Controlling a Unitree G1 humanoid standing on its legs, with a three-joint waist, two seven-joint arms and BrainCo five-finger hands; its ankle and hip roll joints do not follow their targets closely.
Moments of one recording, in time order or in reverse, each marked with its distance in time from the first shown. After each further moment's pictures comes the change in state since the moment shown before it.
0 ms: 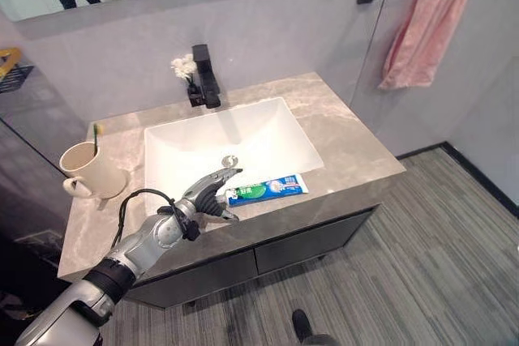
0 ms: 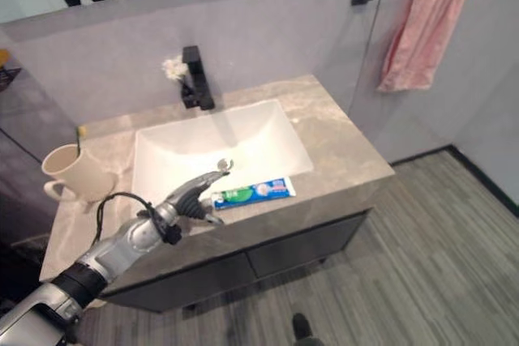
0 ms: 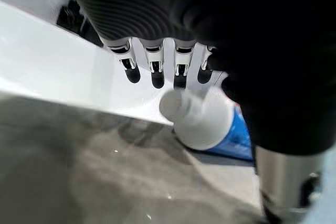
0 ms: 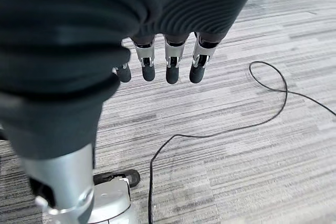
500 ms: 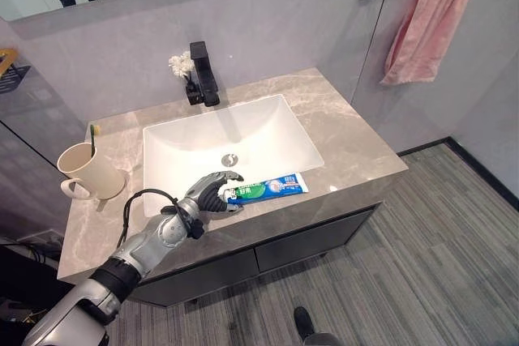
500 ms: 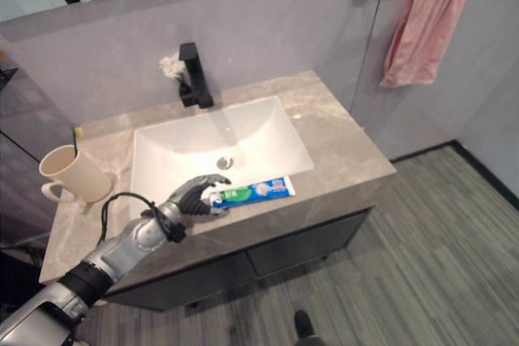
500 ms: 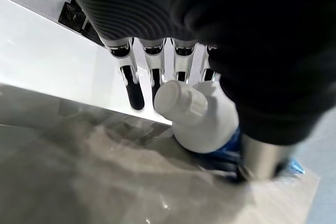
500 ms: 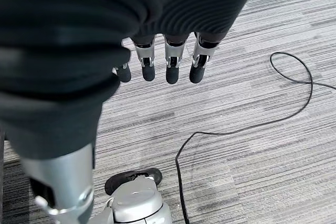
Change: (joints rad) left arm -0.006 -0.008 -0.002 -0.005 -0.001 0.001 0.012; right arm -0.043 0.000 0.002 -0.019 0.040 -0.019 -0.002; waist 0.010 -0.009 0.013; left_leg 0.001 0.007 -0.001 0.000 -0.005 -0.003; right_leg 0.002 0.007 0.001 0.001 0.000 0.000
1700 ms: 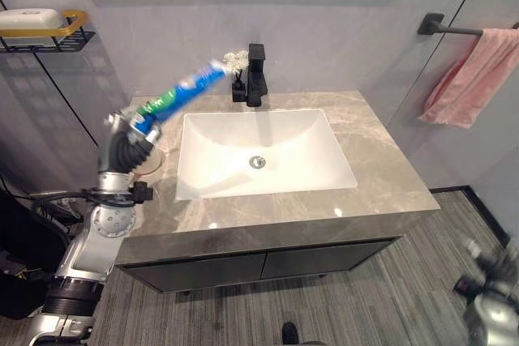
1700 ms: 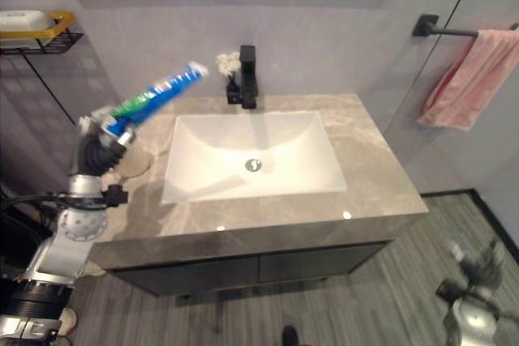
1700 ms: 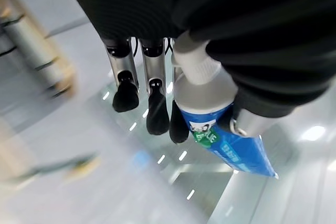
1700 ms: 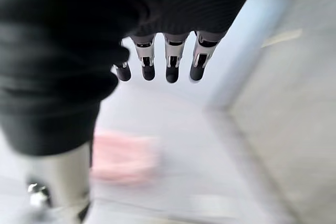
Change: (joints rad) left arm 0.169 -0.005 0.623 -0.403 -0.024 -0.001 0.336; right arm -0.123 -0.210 -0.483 -0.946 0.205 -0.148 -0.320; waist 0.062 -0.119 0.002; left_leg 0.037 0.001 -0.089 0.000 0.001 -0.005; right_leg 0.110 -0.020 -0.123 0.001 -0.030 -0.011
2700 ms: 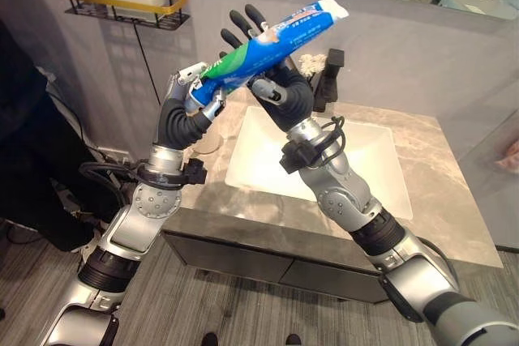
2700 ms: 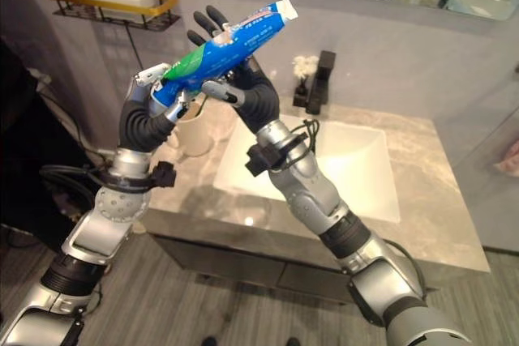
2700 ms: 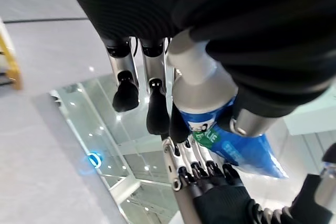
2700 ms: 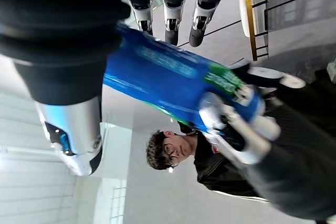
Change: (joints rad) left arm -0.167 -0.064 -0.278 -0.124 -0.198 -0.040 -0.089; right arm -0.815 0.282 0.855 -0.342 0.626 -0.008 0.410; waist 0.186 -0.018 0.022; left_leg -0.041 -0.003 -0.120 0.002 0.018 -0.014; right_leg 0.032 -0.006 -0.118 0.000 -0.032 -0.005
